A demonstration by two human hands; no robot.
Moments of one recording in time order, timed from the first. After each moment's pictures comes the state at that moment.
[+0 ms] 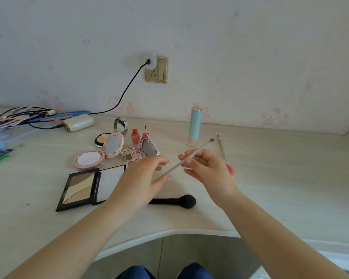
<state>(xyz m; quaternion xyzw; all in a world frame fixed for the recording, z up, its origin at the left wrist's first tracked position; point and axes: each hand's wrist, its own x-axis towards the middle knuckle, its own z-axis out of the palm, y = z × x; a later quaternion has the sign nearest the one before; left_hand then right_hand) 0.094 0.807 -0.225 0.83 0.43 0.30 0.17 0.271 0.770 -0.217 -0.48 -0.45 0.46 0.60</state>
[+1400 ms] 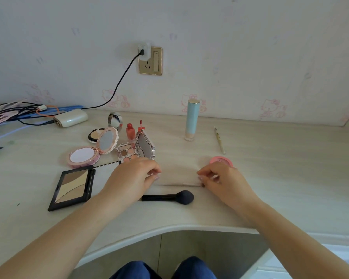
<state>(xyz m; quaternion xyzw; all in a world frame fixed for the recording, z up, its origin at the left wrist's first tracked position) 0.086 0.831 -0.242 0.87 0.43 0.21 0.11 0.319 0.750 -0.248 -0.69 -0.64 0.14 0.31</state>
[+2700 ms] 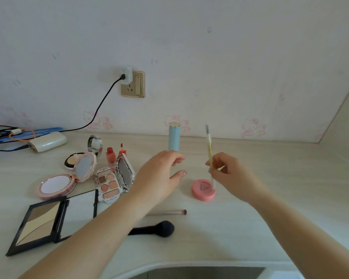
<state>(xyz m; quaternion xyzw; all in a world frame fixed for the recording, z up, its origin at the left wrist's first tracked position) 0.187 0.843 -0.202 0.86 0.35 0.34 0.17 0.373 0.769 -0.187 -0.71 -0.59 0.16 0.36</state>
